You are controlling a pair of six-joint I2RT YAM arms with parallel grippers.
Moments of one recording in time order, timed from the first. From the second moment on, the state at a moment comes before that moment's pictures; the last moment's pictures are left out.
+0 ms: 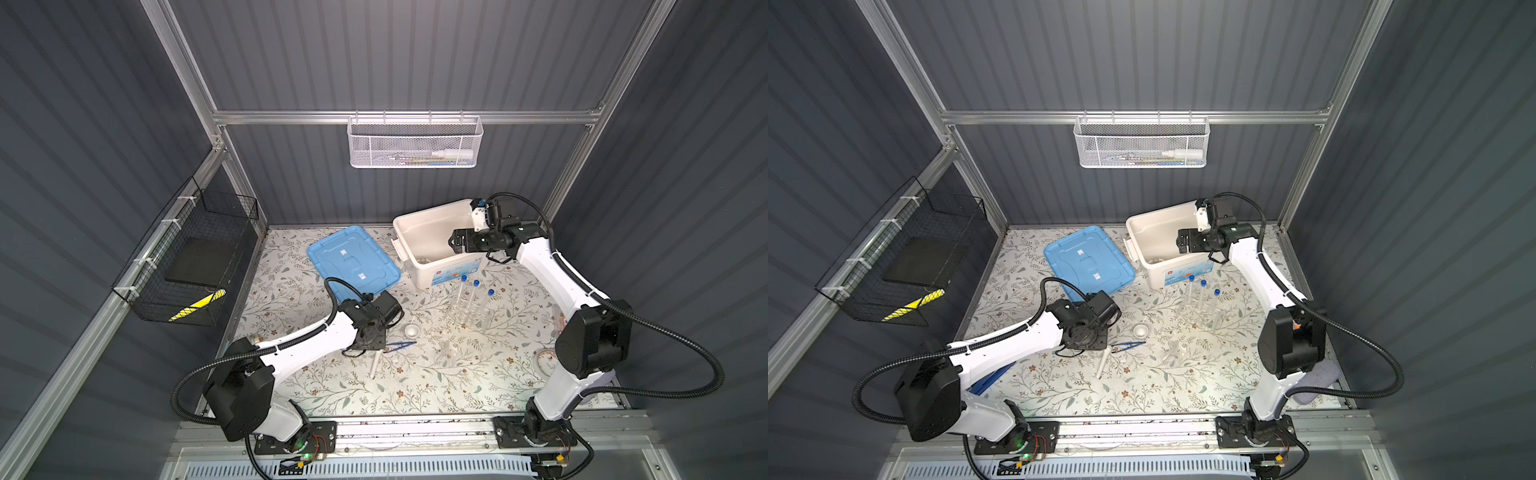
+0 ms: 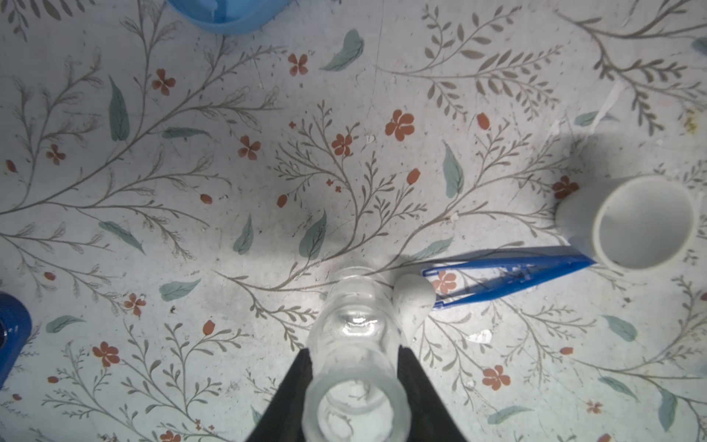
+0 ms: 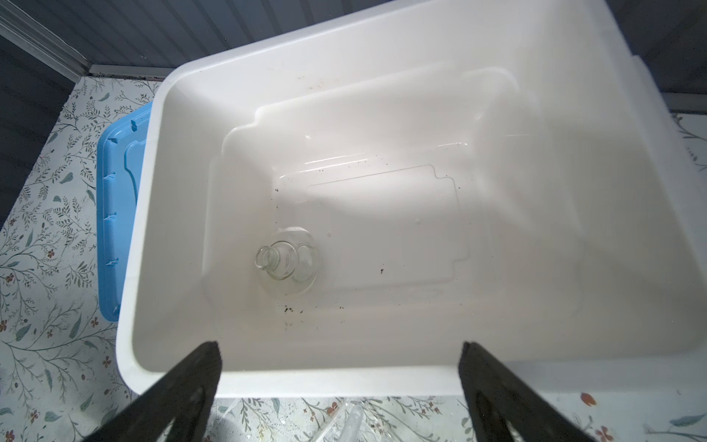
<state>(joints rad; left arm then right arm) -0.86 1.47 1.04 -0.92 -0.24 -0.75 0.24 1.75 1.63 -0.68 -0.16 0.12</state>
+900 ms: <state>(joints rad) -0.79 1.55 1.27 -0.94 -0.30 -0.58 0.19 1.72 1.60 -0.65 -0.17 0.12</state>
